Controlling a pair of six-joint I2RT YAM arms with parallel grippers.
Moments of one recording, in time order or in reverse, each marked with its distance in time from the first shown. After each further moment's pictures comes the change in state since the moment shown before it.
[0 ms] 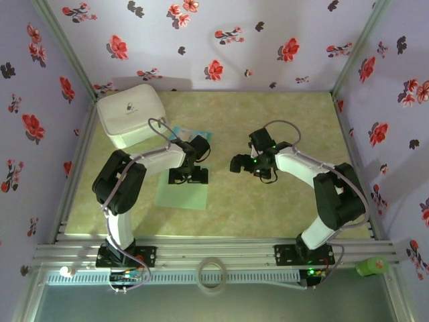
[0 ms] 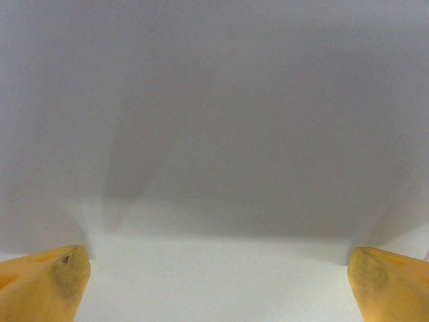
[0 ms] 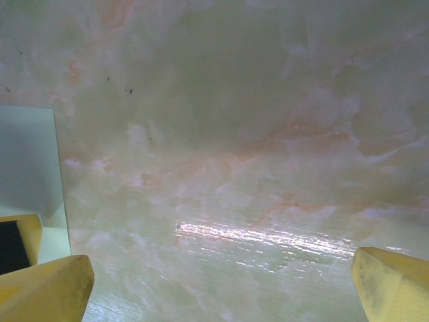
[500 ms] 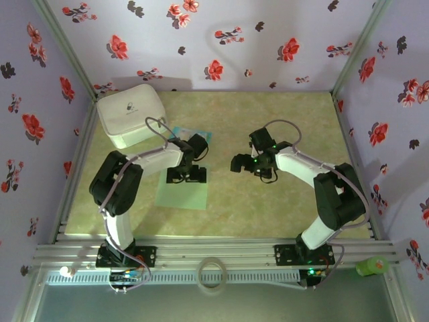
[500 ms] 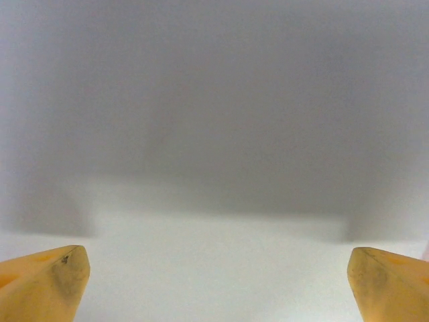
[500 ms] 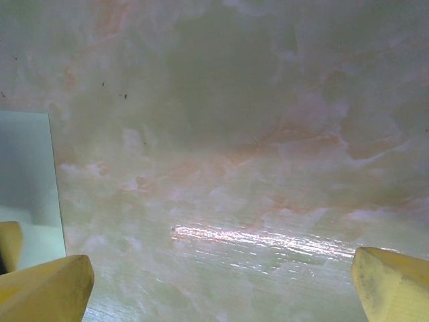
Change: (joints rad) left arm 0.025 -0.040 -0.006 -0.018 -0.001 0.019; right arm 0.000 -0.002 0.002 -0.004 0.009 0.001
